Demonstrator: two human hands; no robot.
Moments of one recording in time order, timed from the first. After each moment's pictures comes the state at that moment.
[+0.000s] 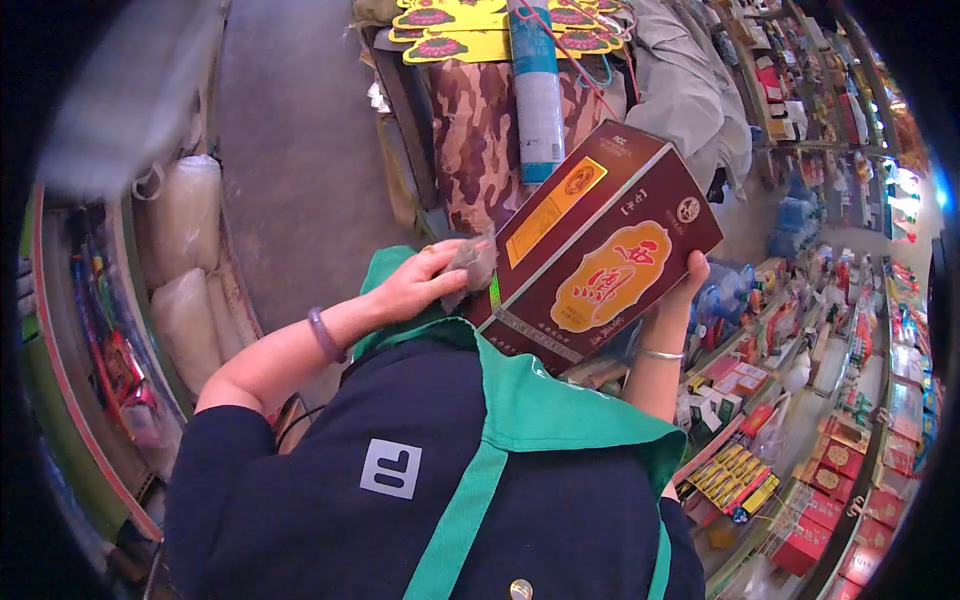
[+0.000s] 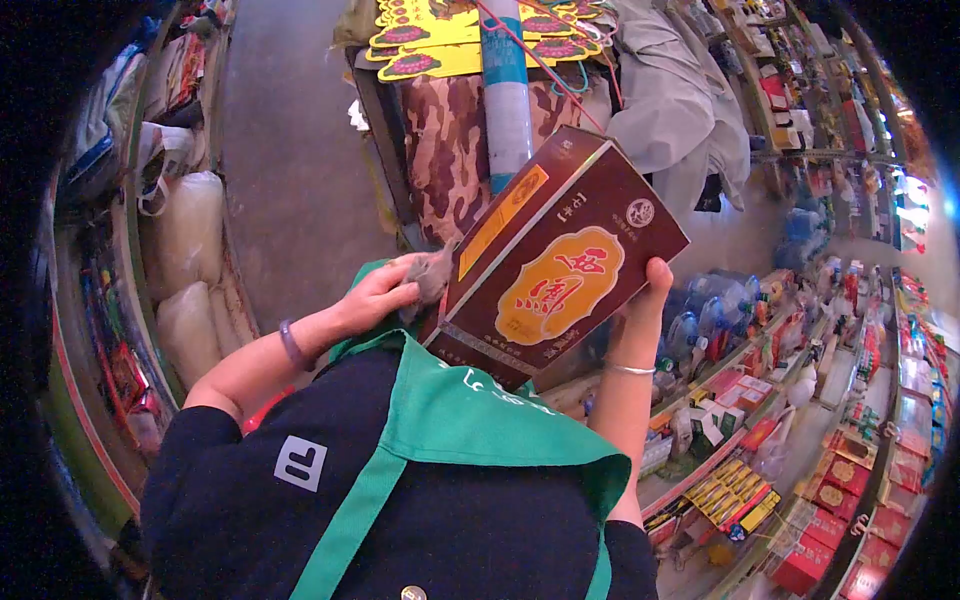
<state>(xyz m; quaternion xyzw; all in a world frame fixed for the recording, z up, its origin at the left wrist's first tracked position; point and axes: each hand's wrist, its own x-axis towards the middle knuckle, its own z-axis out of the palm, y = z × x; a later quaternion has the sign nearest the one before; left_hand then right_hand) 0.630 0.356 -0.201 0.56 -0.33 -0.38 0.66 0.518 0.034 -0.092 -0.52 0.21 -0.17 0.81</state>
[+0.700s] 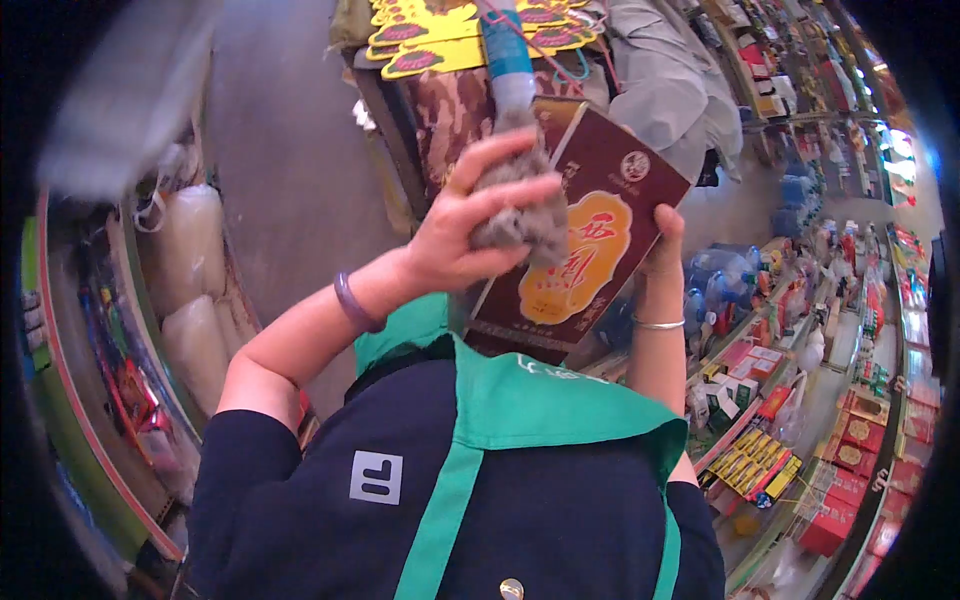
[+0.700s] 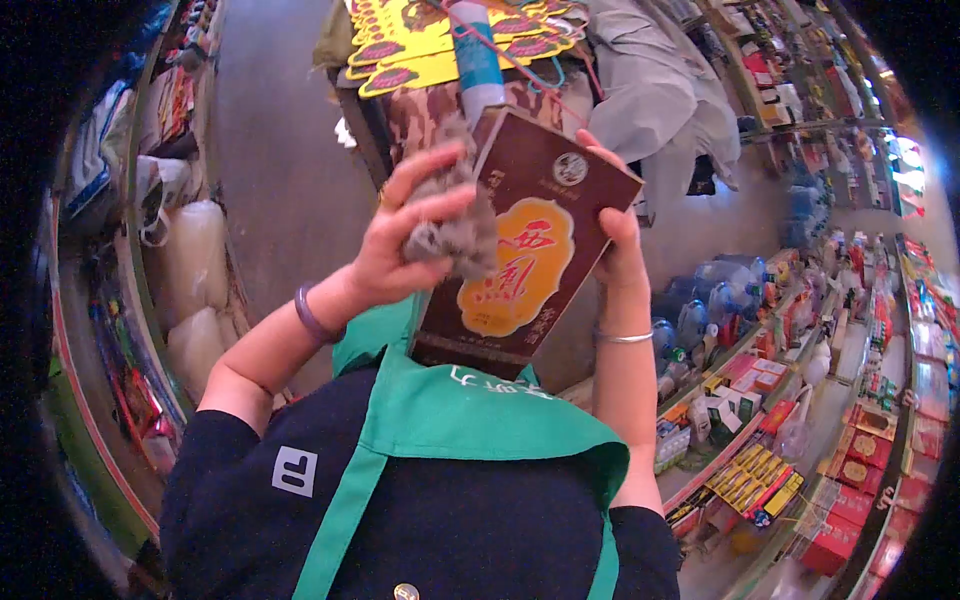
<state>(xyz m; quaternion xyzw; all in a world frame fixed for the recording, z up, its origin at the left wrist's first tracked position) 0.676 0.297 -0.100 0.55 -0.49 0.01 0.67 0.573 0.059 -0.070 -0.57 0.10 -0.08 0.81</state>
